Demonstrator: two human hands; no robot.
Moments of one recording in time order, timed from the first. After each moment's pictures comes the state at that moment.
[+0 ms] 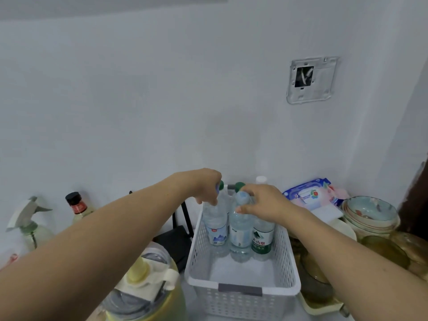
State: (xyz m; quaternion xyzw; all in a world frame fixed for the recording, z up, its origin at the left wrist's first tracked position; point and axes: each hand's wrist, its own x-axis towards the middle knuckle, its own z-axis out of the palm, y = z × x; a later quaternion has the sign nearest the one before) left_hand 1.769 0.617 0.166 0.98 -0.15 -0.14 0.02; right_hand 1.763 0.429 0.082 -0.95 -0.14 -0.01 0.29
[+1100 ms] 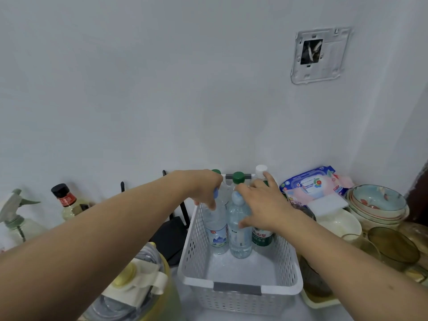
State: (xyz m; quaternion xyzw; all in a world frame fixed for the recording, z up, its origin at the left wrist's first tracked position) left_hand 1.792 0.614 0.128 0.96 -0.19 -0.19 -0.04; right_hand 1.758 0.439 0.061 -0.97 -0.22 -0.05 -0.02
